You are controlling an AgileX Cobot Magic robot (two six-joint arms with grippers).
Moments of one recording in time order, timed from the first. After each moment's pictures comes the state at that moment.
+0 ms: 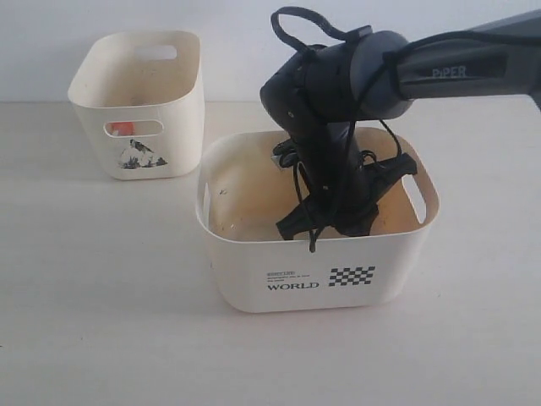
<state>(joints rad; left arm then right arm) -0.01 0.00 0.00 0.05 0.21 -0.03 0.57 2.12 -1.54 -0.34 1.22 0.45</state>
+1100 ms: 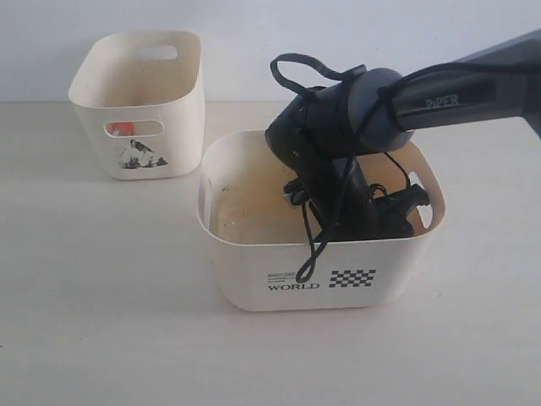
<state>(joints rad) -0.01 0.00 0.00 0.05 0.21 -0.03 0.58 2.14 -1.41 -0.33 1.21 0.47</state>
